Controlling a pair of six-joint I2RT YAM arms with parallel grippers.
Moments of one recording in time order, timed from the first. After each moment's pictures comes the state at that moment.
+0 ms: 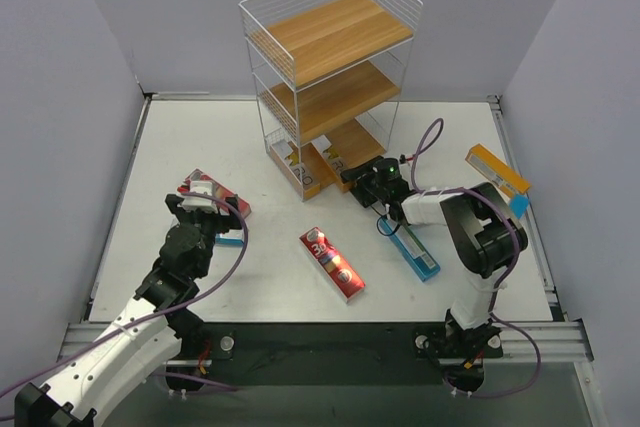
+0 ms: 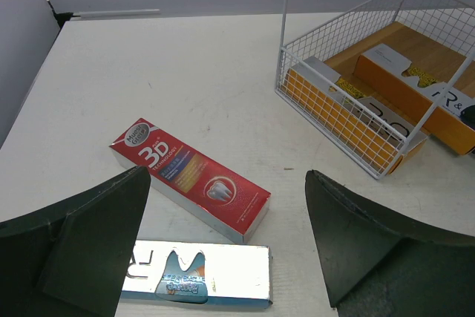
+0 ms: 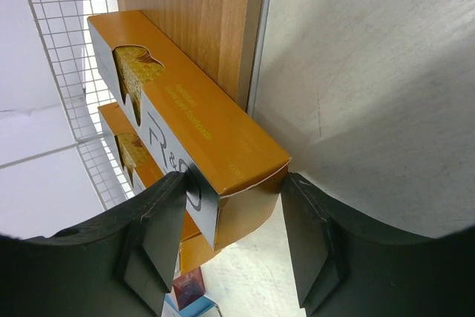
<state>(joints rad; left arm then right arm) -0.56 0.55 0.35 0.15 -0.52 -0.04 0.45 1.83 0.80 0.44 0.06 1.35</state>
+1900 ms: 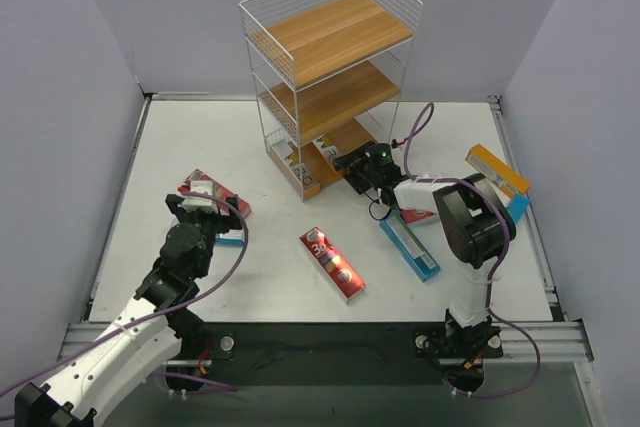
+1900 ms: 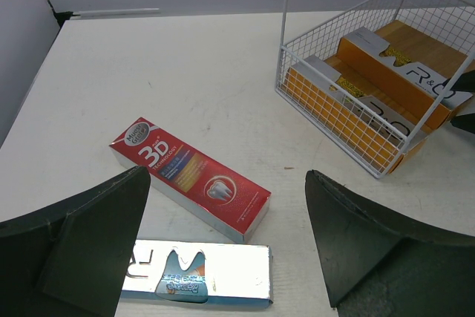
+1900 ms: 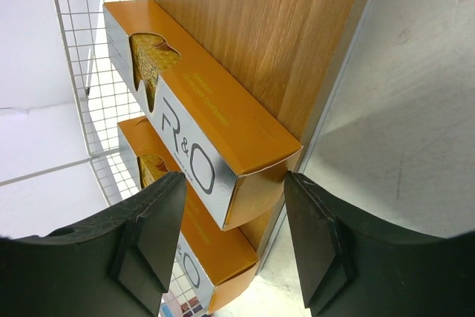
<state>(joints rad) -0.56 0.56 0.35 0.15 -0.52 -0.04 0.45 1.92 0.98 0.37 0.06 1.29</state>
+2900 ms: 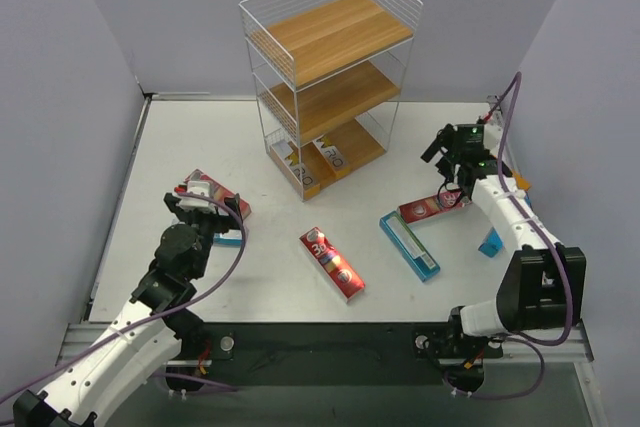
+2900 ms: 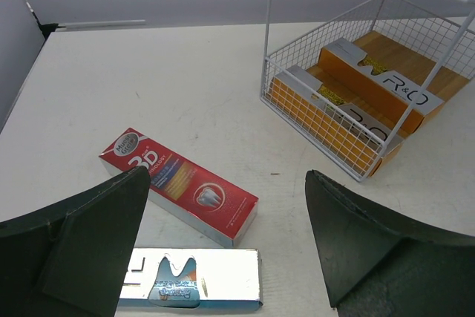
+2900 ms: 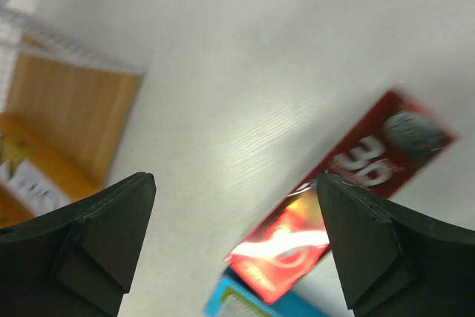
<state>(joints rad) -0.55 0.52 0.37 0.12 -0.47 -0.05 0.11 1.39 0.96 -0.30 0.21 0.69</state>
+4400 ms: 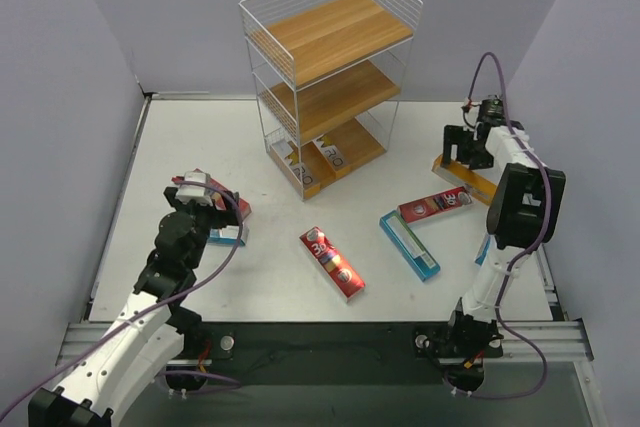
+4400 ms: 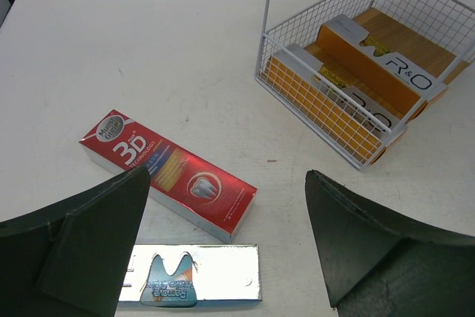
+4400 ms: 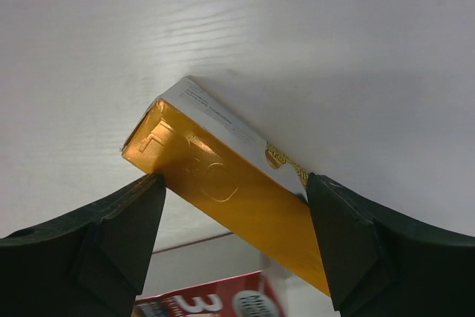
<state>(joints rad) -0.38 0.62 0.37 0.13 -0.26 -0.11 -0.21 2.02 1.54 -0.59 -0.11 -0.12</state>
